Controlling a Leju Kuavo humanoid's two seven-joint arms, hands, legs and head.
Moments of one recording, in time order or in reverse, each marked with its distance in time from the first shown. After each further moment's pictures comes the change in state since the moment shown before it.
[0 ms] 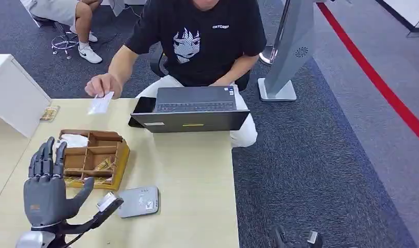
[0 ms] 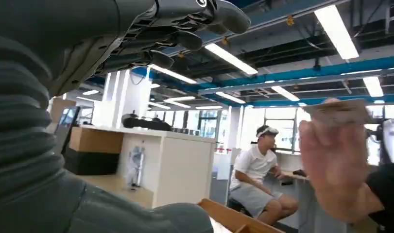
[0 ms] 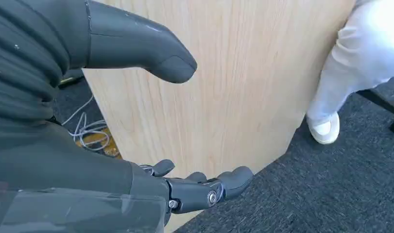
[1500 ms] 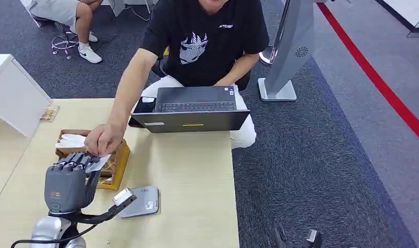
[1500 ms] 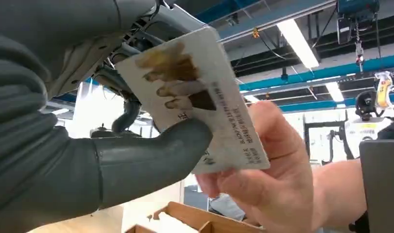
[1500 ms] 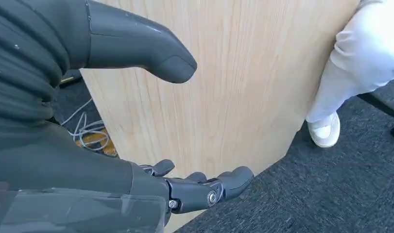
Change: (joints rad) left arm -0.081 0.114 -0.159 0.106 -0.036 0.048 0.113; right arm -0.005 0.000 0.000 0.000 0.008 0.002 -0.003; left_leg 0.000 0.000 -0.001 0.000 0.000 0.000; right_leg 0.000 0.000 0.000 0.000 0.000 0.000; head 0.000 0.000
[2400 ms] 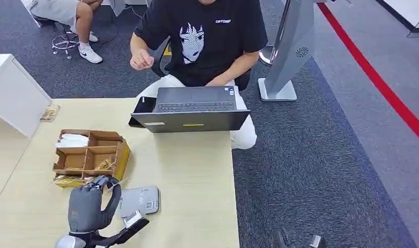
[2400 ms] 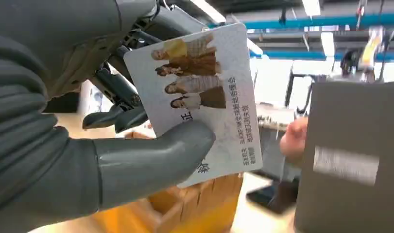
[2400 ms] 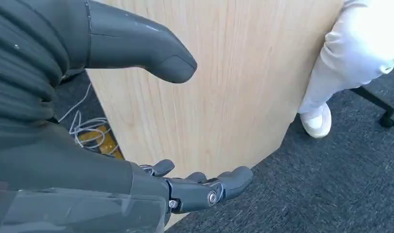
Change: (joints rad) left arm 0.121 -0.112 0.019 0.091 0.185 -0.038 -0.173; right arm 0.021 -0.002 -0.016 0.000 -0.011 0.003 -0.024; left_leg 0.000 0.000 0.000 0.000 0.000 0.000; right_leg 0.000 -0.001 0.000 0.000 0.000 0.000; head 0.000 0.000
